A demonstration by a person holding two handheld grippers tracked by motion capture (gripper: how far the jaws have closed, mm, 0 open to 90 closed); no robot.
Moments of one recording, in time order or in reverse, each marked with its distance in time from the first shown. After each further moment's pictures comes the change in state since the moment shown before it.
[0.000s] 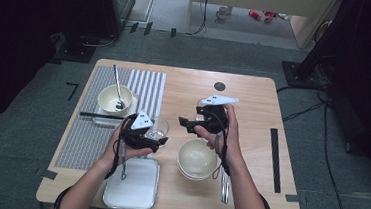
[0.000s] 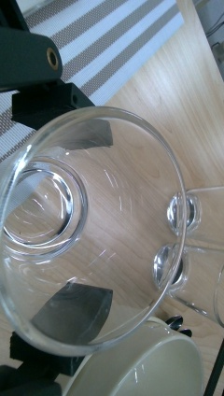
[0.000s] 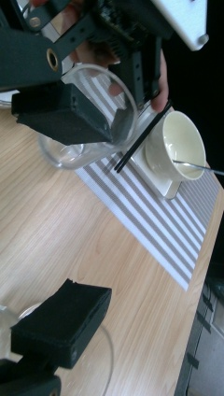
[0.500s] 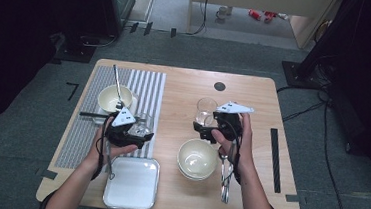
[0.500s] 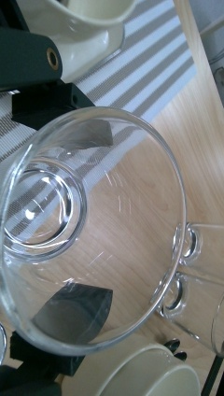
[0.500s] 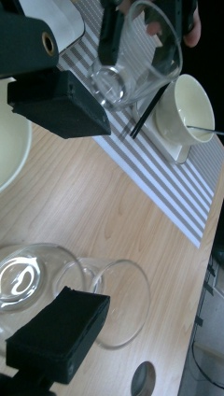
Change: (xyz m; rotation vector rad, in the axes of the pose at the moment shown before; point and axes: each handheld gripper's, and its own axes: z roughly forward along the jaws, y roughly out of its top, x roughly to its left) left arm 0.027 -0.017 -0.032 -0.020 0.050 -0.062; right arm -0.016 -0.024 -0.027 -0.012 -0.113 0.030
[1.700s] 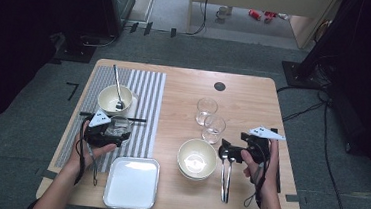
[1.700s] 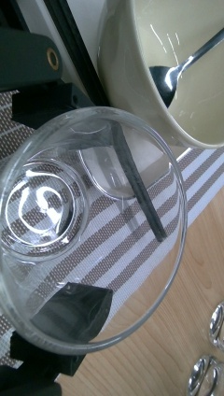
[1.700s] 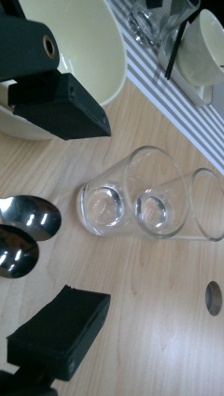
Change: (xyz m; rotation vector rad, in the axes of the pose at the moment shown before) left arm 0.050 -0.056 -0.012 0.041 0.116 -0.104; right arm -0.050 -0.080 -0.044 -0.019 -0.113 0.139
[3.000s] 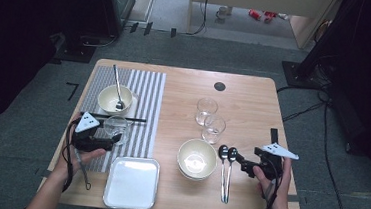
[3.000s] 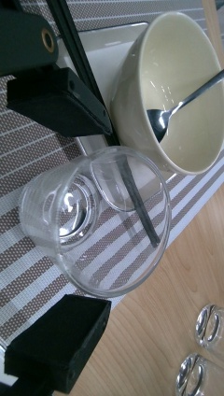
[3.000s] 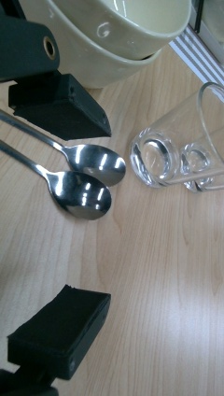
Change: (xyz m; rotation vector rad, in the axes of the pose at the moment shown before) left arm -0.003 -0.003 -0.041 -0.052 0.068 -0.031; right arm -0.030 -0.048 -0.022 0.009 -0.083 0.044
